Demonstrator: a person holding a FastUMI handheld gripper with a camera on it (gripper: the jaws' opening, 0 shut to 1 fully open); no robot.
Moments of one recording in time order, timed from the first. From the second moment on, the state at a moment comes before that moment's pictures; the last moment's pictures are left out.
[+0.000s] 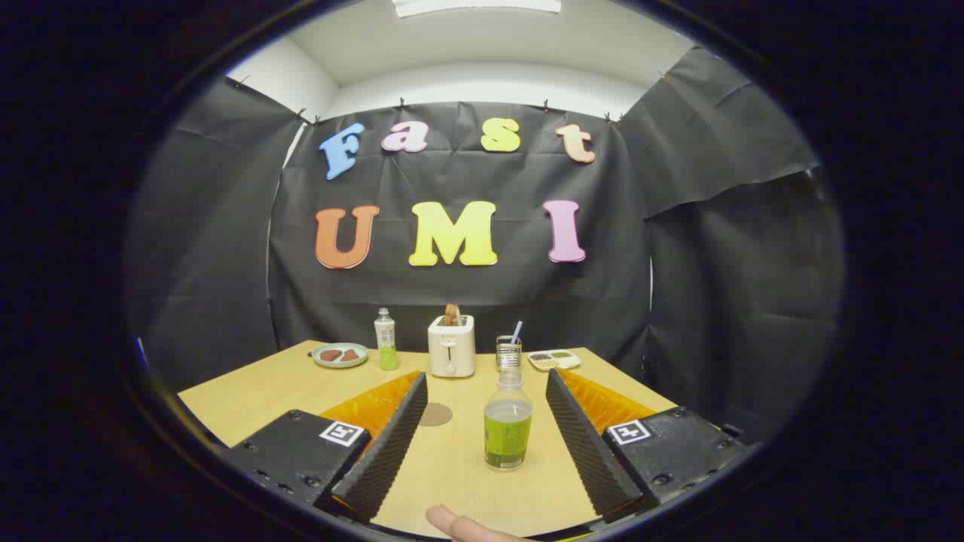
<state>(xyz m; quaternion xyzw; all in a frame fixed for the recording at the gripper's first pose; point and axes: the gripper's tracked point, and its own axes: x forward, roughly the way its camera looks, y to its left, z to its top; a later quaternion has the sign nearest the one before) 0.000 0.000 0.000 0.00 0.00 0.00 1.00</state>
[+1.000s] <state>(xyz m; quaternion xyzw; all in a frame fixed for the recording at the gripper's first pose) -0.003 0.000 -0.004 0.00 0.00 0.00 1.00</state>
